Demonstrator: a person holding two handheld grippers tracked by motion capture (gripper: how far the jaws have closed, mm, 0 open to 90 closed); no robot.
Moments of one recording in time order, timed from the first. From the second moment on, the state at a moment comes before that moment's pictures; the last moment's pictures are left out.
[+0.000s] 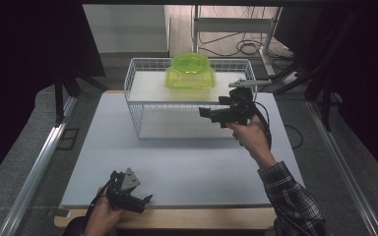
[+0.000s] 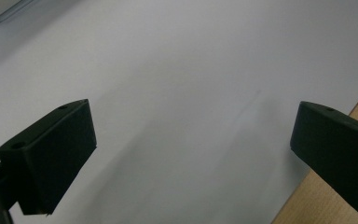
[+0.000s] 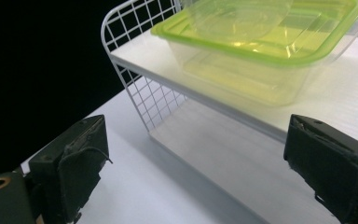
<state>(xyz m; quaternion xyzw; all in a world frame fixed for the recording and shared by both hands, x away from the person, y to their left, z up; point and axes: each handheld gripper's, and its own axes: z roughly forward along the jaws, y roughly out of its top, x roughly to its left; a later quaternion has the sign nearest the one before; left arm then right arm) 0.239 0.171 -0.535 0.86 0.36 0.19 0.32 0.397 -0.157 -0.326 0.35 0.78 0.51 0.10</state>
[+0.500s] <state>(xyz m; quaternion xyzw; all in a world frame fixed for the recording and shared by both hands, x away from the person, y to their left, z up) 0.239 0.170 -0.535 0.86 0.36 0.19 0.31 0.376 -0.155 -0.353 0.32 0.81 0.48 0.10</state>
